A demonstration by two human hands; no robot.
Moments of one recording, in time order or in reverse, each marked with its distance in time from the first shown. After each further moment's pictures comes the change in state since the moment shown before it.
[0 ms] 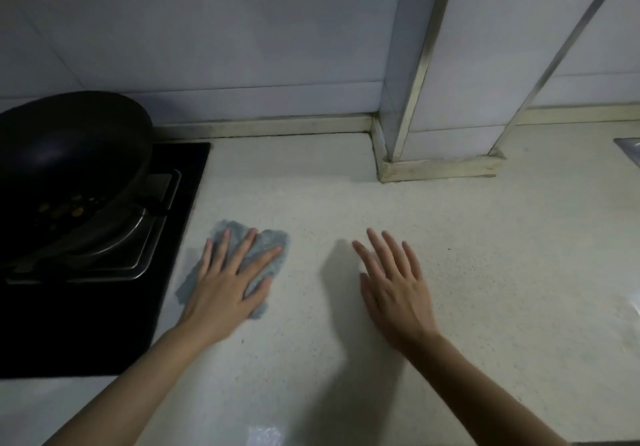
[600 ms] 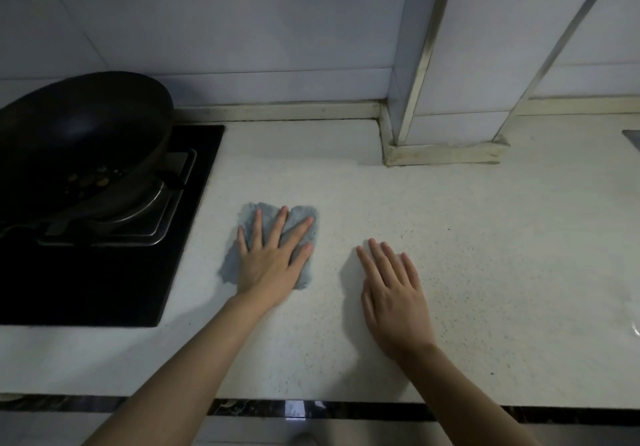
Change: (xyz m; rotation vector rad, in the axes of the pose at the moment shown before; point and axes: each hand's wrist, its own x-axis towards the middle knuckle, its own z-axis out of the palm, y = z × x) left_hand 0.014 0.073 0.004 -0.055 -0.036 -0.248; right_hand -0.050 -0.014 0.010 0.056 -0.003 0.009
